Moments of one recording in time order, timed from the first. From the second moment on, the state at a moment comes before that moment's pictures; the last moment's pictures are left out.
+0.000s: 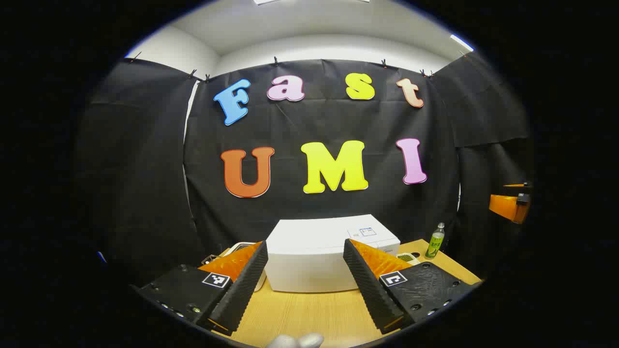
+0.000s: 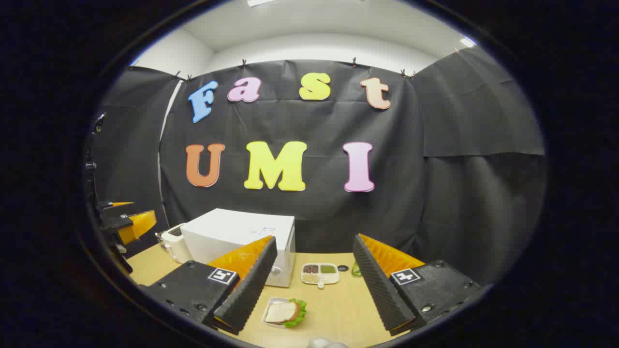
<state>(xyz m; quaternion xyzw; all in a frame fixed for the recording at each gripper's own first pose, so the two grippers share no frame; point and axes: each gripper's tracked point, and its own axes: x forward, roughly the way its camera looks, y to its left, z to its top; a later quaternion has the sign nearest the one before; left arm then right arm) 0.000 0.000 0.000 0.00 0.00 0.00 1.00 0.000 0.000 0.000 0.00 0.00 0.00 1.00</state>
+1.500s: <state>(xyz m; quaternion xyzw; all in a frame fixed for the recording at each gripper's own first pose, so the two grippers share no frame) 0.087 -0.136 -0.116 -0.02 0.06 -0.08 1.00 -0.009 -0.055 0.009 -0.02 0.01 -0.03 1.00</state>
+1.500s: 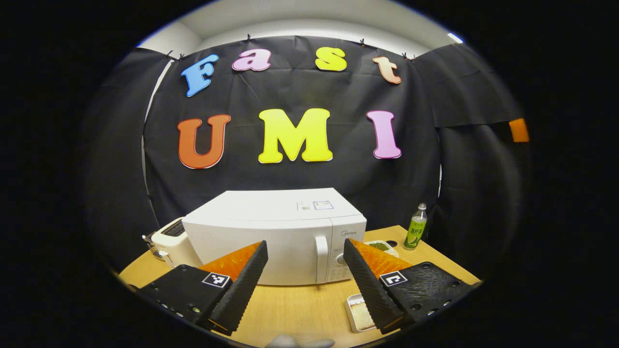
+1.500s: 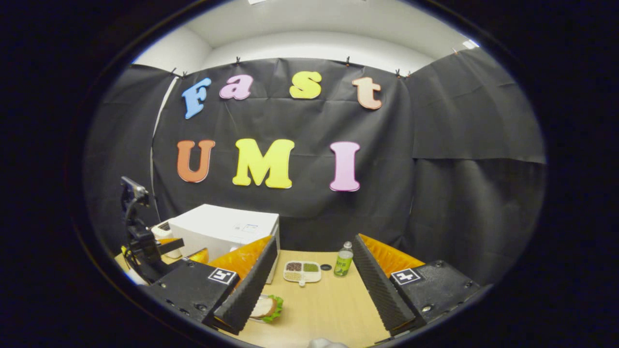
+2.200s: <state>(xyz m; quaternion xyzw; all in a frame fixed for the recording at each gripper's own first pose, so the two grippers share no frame) 0.194 -0.176 -0.202 -0.03 0.07 -0.06 0.99 -0.020 -0.082 -0.006 -0.05 0.05 -0.07 1.00</state>
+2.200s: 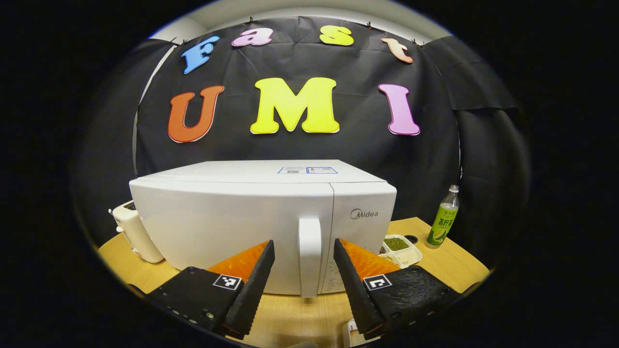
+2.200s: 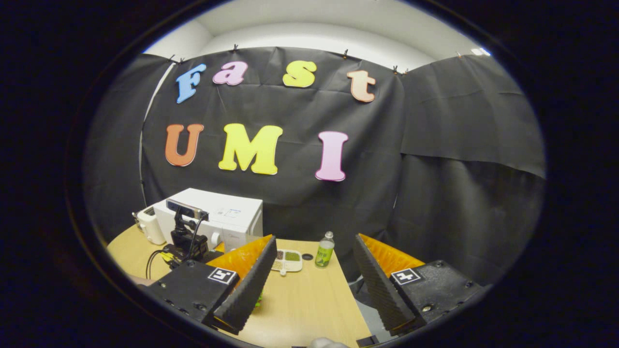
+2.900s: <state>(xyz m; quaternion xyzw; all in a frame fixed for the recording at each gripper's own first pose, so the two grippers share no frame) 0.201 -0.179 -0.203 -0.06 0.07 -0.09 0.99 -0.027 -0.074 -0.006 -0.05 0.06 -0.06 1.00</state>
